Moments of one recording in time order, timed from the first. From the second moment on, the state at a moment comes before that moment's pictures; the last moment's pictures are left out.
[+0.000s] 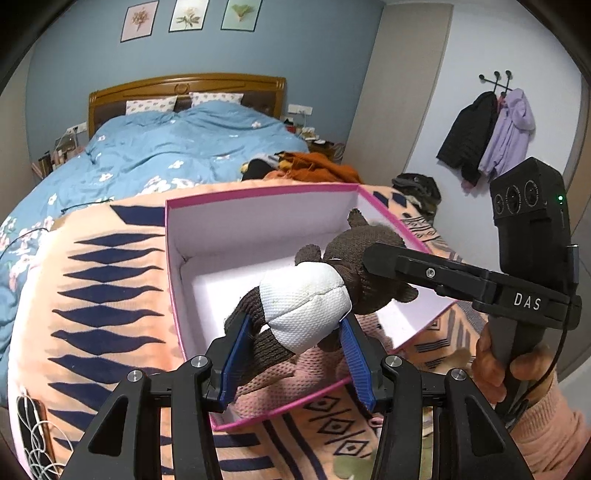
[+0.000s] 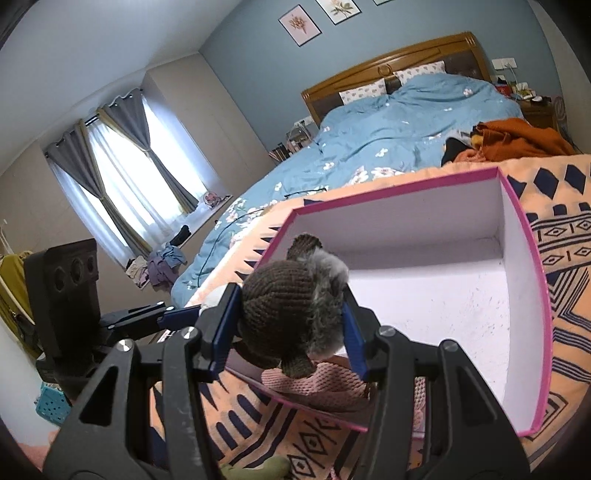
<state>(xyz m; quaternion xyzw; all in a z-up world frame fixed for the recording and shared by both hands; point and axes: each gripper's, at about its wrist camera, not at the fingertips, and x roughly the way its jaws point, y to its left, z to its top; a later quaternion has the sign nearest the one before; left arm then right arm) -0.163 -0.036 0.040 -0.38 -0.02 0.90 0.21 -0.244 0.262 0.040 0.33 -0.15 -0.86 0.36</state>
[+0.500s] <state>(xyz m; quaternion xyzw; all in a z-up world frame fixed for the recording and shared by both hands) -0.187 -0.036 0.018 -0.41 -0.01 0.89 0.17 -0.273 0.233 0.003 0.39 -0.11 -0.86 0.32</state>
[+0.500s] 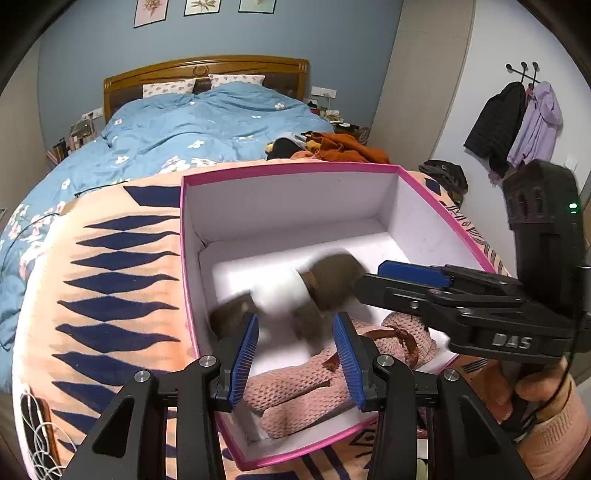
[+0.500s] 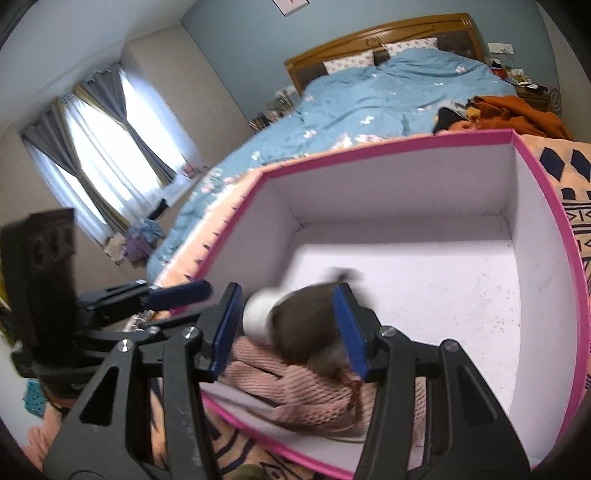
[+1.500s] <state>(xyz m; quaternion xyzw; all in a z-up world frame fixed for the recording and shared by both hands) -0.065 -0.046 0.037 -0.29 -0.04 0.92 0.24 -0.167 0.293 0.026 0.33 -0.09 -0.87 0.35</state>
